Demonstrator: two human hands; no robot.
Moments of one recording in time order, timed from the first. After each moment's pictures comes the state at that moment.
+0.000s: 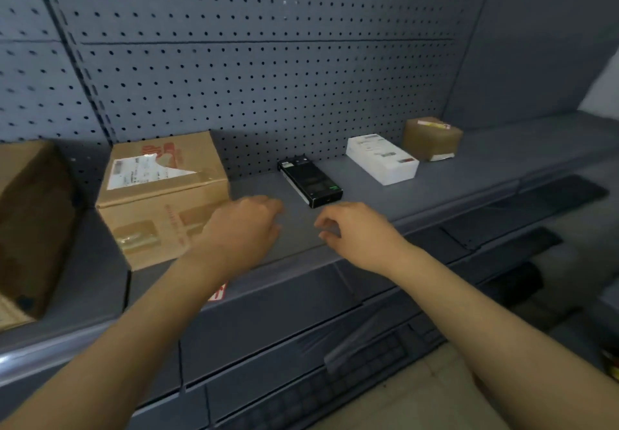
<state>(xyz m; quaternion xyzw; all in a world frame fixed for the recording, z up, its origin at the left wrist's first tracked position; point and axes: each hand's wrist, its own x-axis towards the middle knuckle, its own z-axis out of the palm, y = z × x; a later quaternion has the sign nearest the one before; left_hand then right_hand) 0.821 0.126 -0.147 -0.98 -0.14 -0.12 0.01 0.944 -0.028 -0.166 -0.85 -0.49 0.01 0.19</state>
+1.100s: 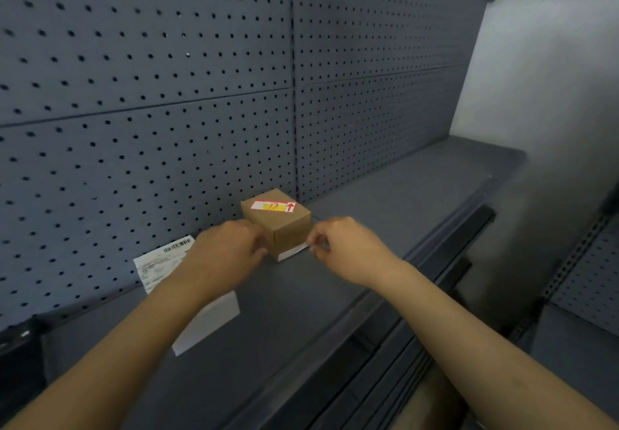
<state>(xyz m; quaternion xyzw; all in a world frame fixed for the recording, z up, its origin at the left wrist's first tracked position) 1.275 0.003 -0.128 -0.99 -0.02 -0.10 -0.03 1.351 -0.179 -0.140 -0.92 -0.34 -0.02 0.18</state>
